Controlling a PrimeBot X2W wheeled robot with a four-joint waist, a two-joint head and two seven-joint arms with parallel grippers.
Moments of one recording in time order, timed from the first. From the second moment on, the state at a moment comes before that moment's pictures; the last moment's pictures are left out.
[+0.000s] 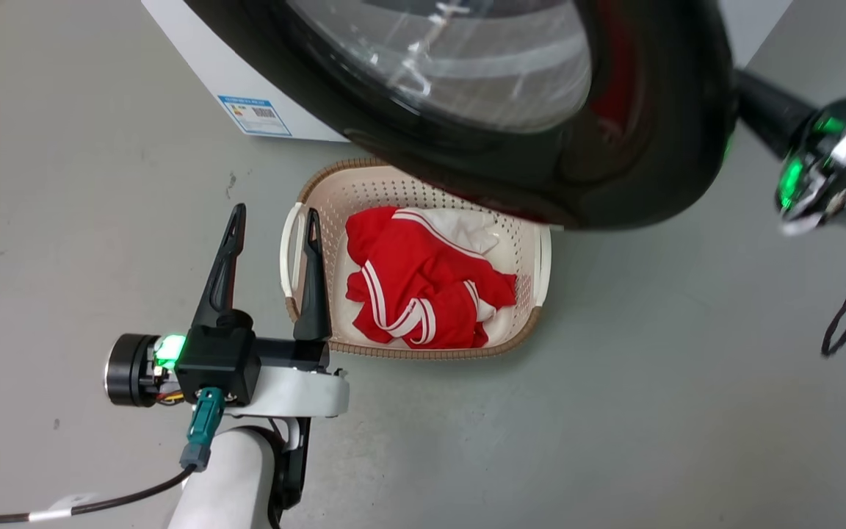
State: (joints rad) left arm -0.24 0.05 -0.18 0.00 -0.03 0.13 -0.26; right arm -0.82 -0.34 0.14 0.45 1.59 0.13 0.63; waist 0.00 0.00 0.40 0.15
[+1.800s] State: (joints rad) left arm -0.05 0.06 -0.17 0.05 -0.01 0.10 -0.26; right arm -0.34 -0.11 0.20 0.11 1.50 0.13 0.46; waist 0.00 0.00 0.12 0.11
